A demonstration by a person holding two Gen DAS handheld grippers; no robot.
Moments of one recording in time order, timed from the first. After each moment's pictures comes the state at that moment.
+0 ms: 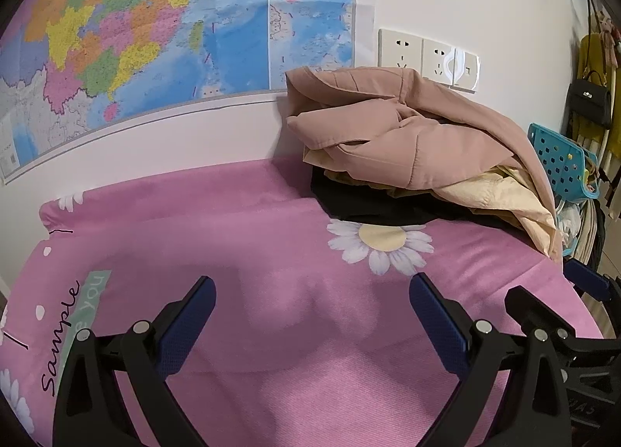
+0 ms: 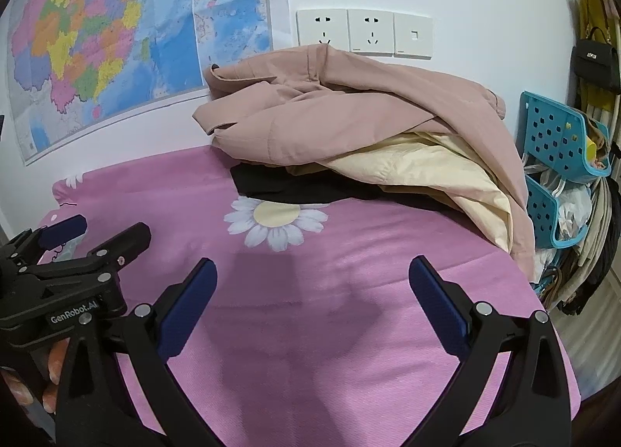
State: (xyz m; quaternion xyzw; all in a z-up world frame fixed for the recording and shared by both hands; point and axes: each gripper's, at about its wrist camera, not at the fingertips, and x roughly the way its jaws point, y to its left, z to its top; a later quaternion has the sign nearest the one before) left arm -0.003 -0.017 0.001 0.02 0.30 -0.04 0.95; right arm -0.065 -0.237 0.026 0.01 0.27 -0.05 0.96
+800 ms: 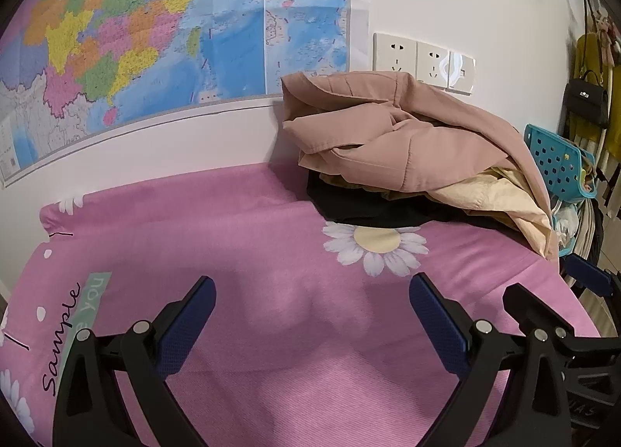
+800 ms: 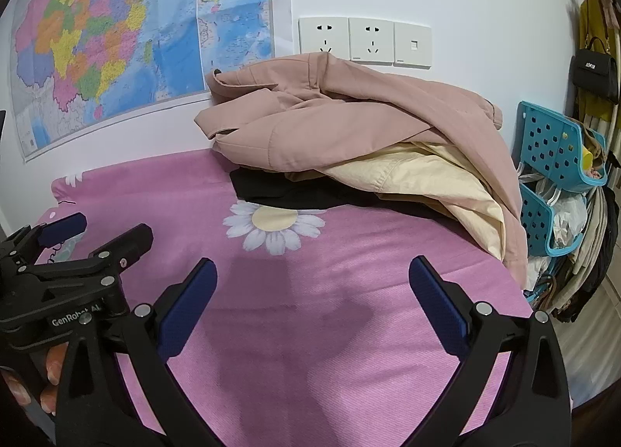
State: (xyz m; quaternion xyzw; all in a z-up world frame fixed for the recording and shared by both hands) left arm -0.008 -0.022 0.004 0.02 0.30 -0.04 0.95; right arm -0.070 -0.235 0.031 -0.01 0.26 -0.06 0.96
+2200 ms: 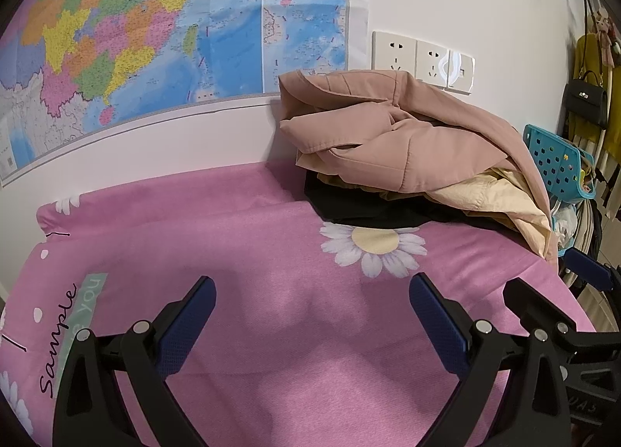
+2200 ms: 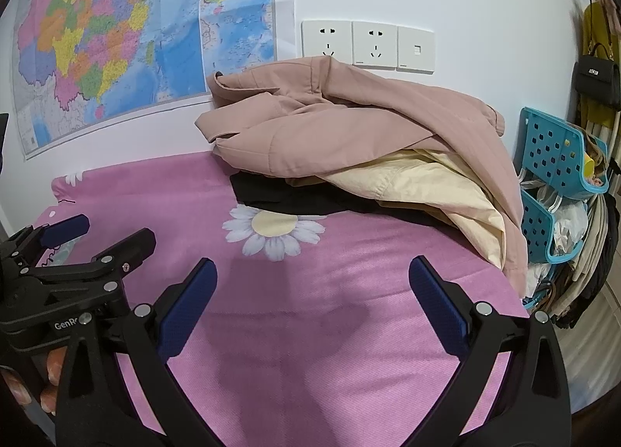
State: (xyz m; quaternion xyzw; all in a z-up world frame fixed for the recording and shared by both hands) left arm -0.004 -0.023 0.005 0.02 0.30 -0.05 0.95; right arm -0.066 -0.234 0.033 -0.02 0.26 -0.07 0.96
